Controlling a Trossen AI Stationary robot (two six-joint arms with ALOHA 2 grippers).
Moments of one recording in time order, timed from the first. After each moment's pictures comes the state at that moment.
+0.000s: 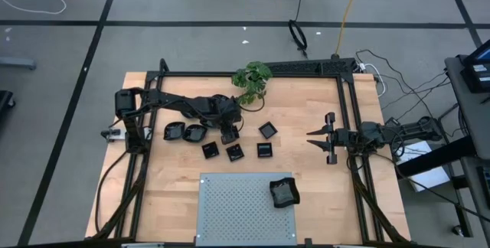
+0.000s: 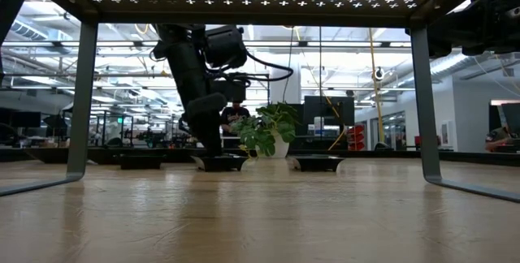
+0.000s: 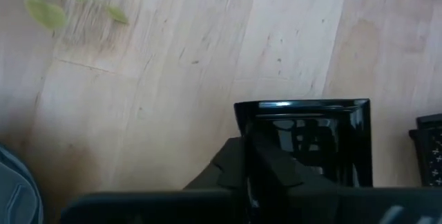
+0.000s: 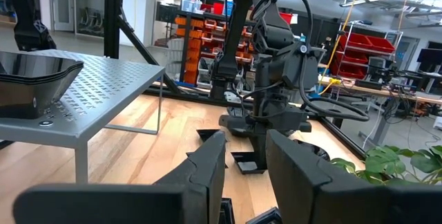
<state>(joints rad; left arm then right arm) 0.26 1.85 1.06 -0.39 0.05 0.00 0.19 0.09 0.02 0.15 0.18 -0.16</state>
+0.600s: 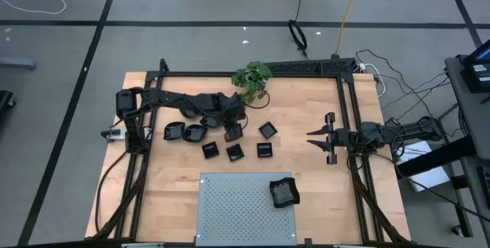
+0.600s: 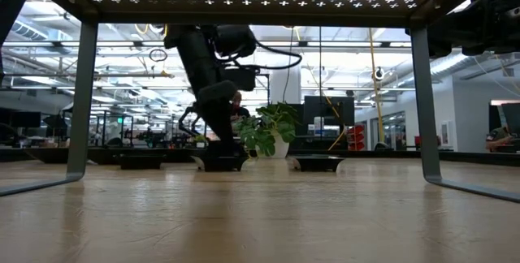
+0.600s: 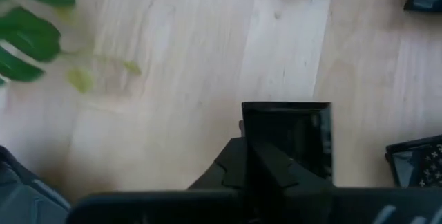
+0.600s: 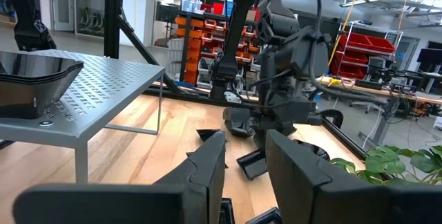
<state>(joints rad) 0.26 1.85 1.17 -0.45 0.04 0.06 0.19 0.09 0.02 0.15 0.18 -0.16</state>
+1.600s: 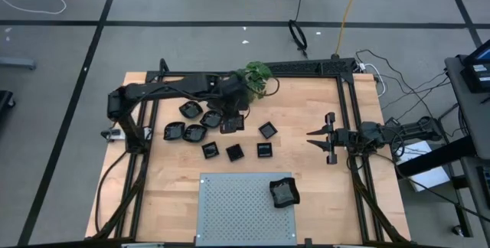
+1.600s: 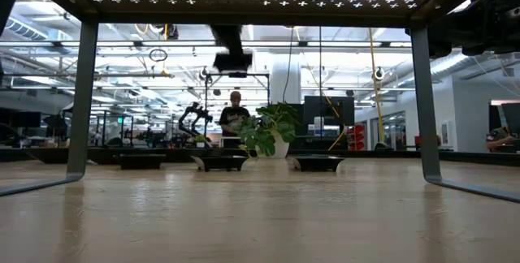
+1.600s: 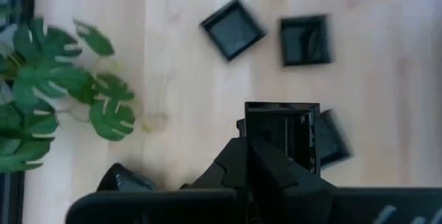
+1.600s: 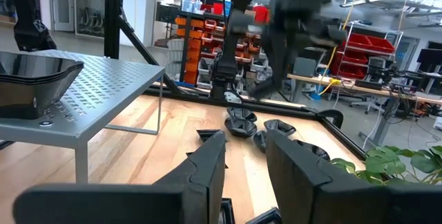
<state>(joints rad) 0.21 1.76 1.67 -1.02 0.07 0.21 0.19 0.09 0.02 0.15 0.18 -0.16</state>
